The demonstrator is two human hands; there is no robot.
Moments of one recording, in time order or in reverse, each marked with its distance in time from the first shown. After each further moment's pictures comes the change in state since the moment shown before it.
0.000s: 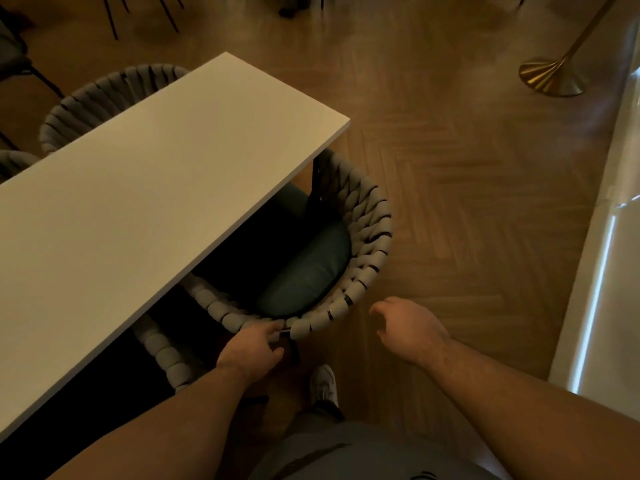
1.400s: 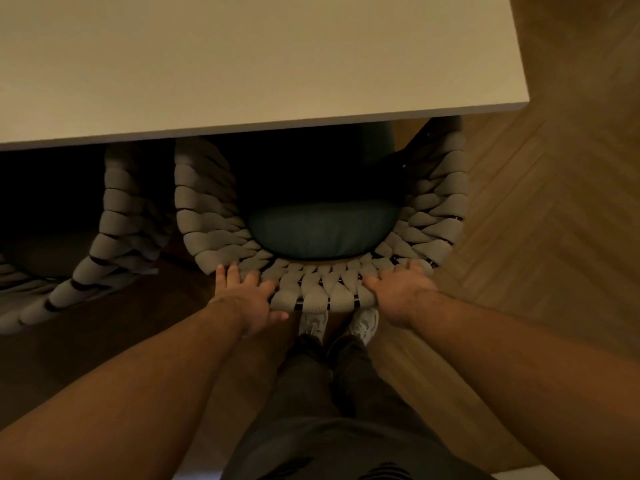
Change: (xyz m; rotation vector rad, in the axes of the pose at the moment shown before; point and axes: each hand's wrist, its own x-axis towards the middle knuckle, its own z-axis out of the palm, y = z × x) left_hand 0.113 0.121 0.083 0.078 -0.229 -0.442; right_hand 0.274 0.085 -0.054 -1.026 -0.558 -0.661
